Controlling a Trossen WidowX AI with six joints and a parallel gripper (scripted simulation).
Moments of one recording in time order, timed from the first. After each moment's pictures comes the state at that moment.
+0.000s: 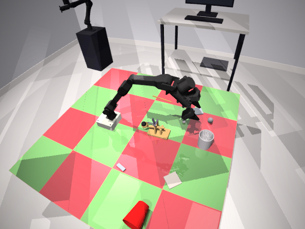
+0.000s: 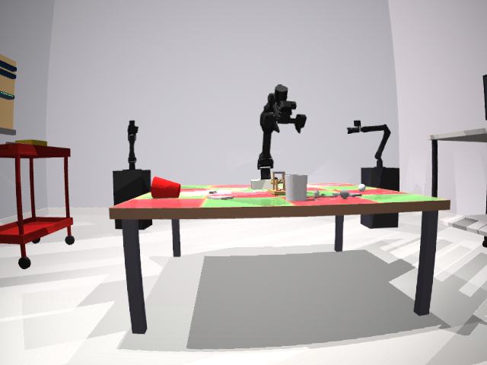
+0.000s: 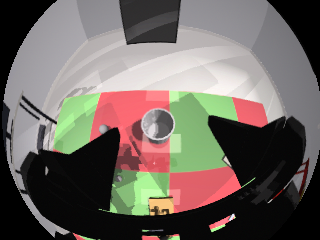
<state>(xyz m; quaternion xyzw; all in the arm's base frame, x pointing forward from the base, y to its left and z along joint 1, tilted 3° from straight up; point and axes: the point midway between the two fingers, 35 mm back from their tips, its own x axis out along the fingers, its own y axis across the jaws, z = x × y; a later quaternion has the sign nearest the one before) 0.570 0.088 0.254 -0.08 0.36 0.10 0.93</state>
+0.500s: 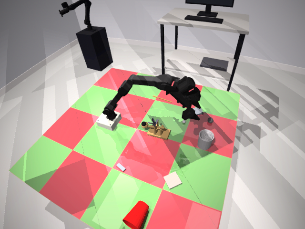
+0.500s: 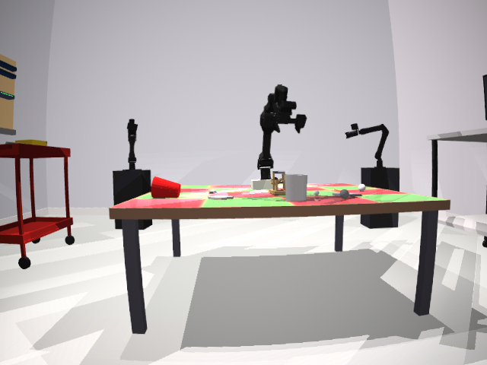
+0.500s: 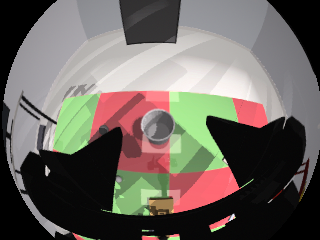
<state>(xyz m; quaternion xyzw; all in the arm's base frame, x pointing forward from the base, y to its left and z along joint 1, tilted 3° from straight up) 0.572 0.088 0.254 -0.08 0.36 0.10 0.93</state>
